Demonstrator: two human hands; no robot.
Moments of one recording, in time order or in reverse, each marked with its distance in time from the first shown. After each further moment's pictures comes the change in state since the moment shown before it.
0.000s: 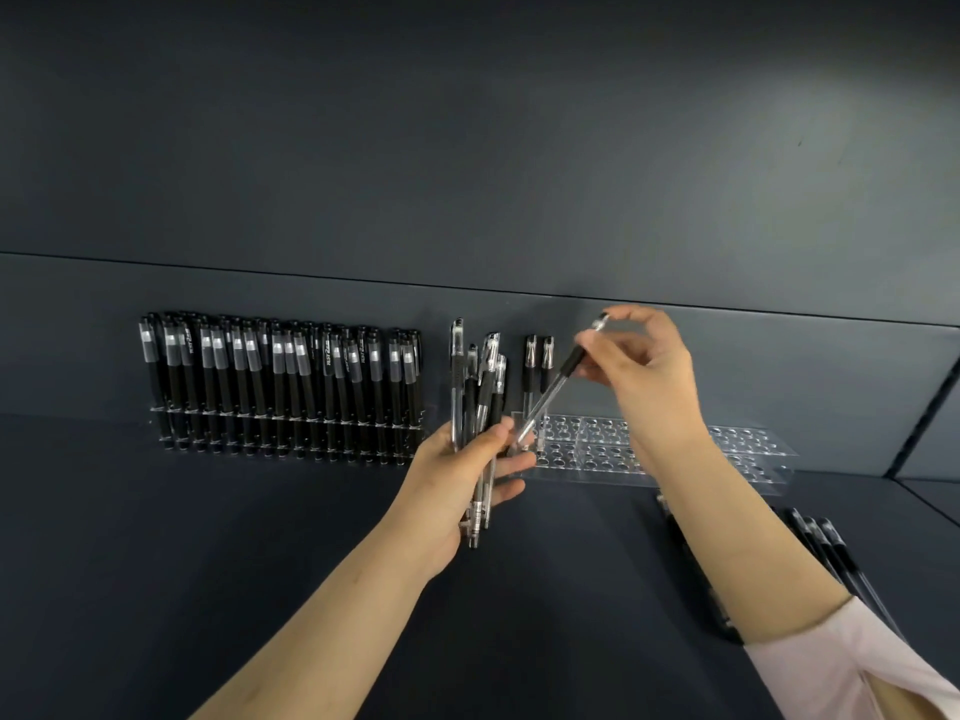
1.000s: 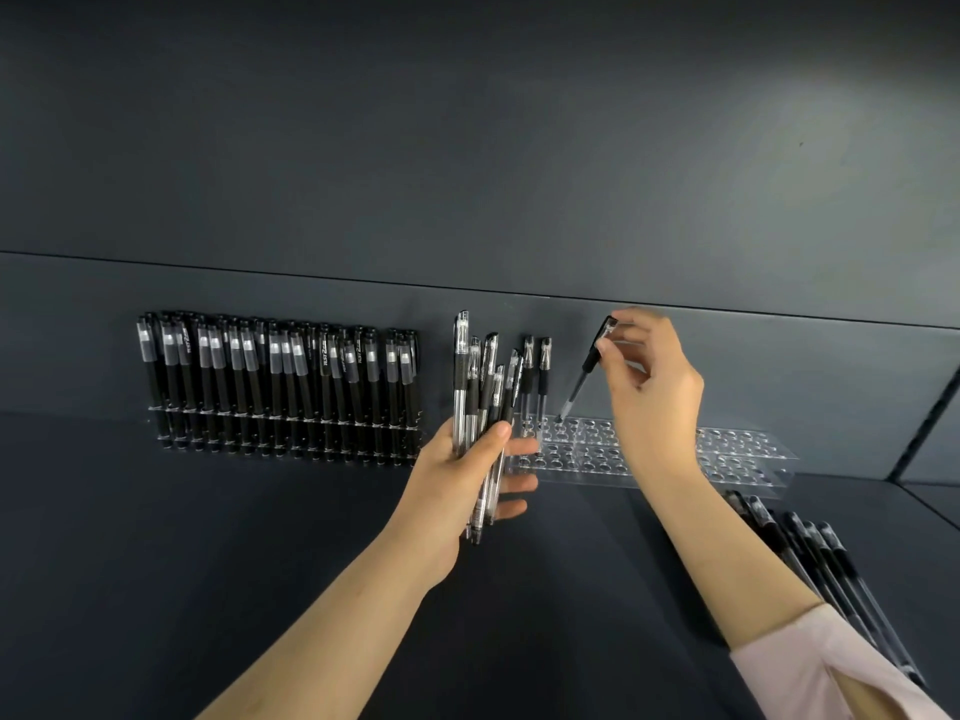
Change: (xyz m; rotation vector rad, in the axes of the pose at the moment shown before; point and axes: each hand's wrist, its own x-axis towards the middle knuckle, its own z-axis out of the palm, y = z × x) left_hand -0.006 -0.001 0.005 0.098 -0.025 0.062; right_hand -0.003 0.019 -0.011 -0.390 0.111 -0.309
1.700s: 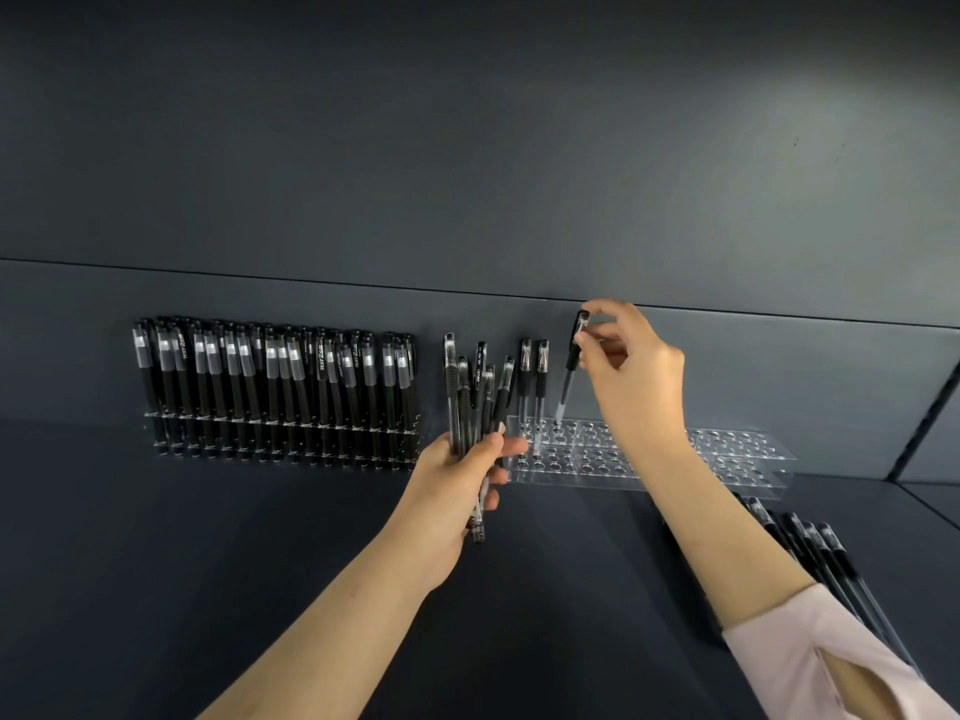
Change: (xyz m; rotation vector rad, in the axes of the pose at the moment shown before) left_hand 0.004 -0.002 0.003 0.033 0.089 -0.045; right_hand 0.018 -0.001 0.007 -0.158 -0.079 -0.066
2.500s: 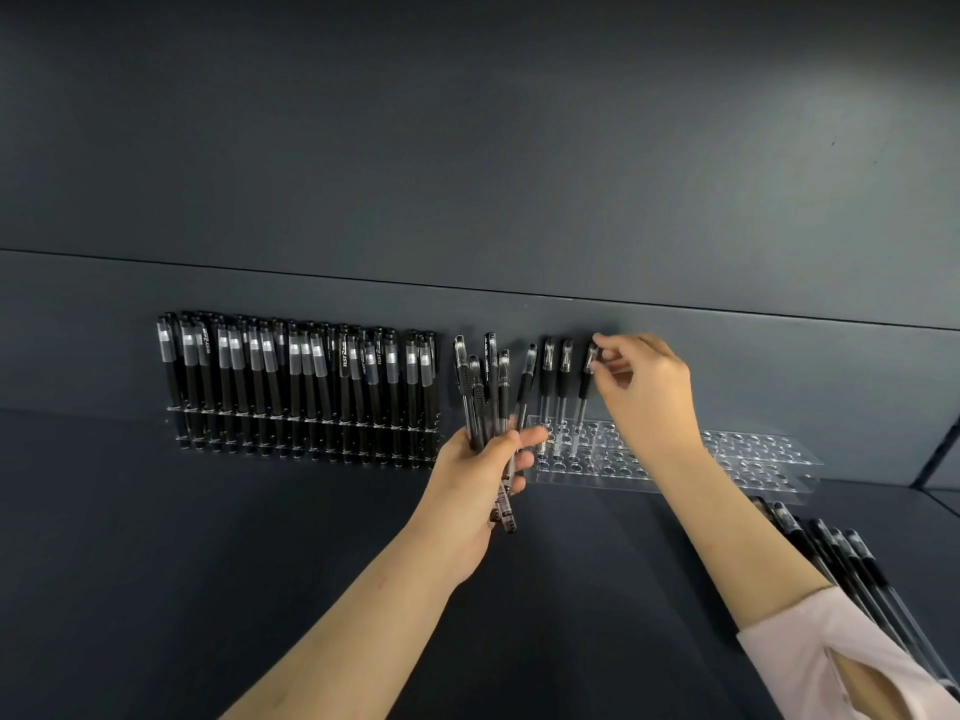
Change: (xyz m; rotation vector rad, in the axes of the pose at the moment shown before) left_hand 0.007 0.001 -0.005 -0.085 -0.012 -0.014; right_hand -0.002 0.025 0.017 -0.251 -0.052 -0.070
